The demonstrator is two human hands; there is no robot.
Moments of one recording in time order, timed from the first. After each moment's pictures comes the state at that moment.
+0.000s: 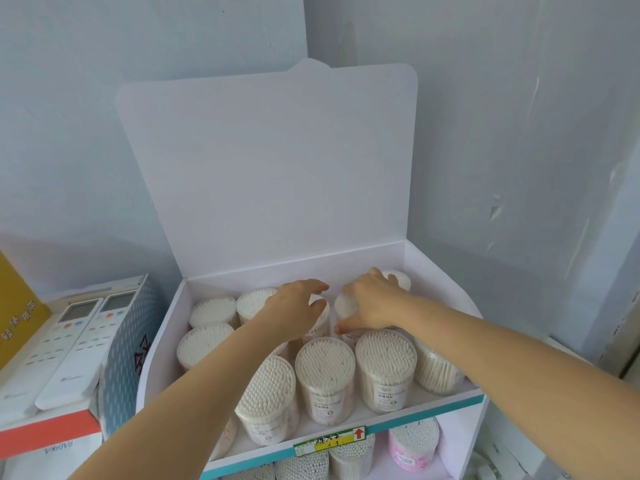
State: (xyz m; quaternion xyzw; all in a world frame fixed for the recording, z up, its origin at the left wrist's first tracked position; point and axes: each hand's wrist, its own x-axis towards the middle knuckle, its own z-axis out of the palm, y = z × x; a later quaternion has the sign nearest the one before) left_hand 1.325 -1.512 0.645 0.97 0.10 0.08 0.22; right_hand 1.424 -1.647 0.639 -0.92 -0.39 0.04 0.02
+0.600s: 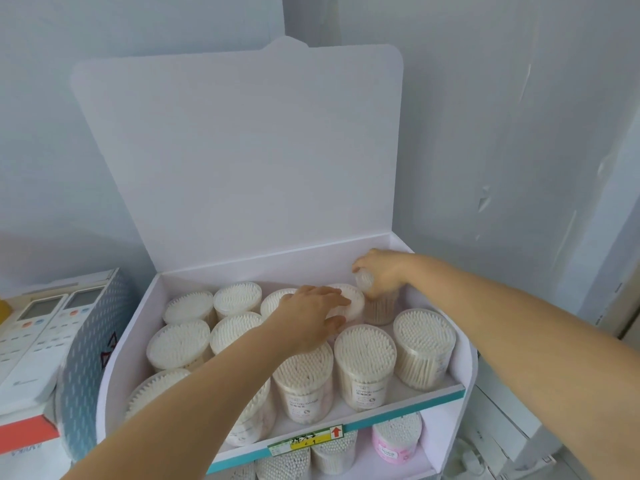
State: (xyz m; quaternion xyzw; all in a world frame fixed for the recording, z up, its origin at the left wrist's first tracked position) left_hand 1.346 -1.547 0.622 0.99 0.02 0.02 0.10; right_hand 1.488 -1.672 0.657 -0.92 -0.38 0.12 -0.06
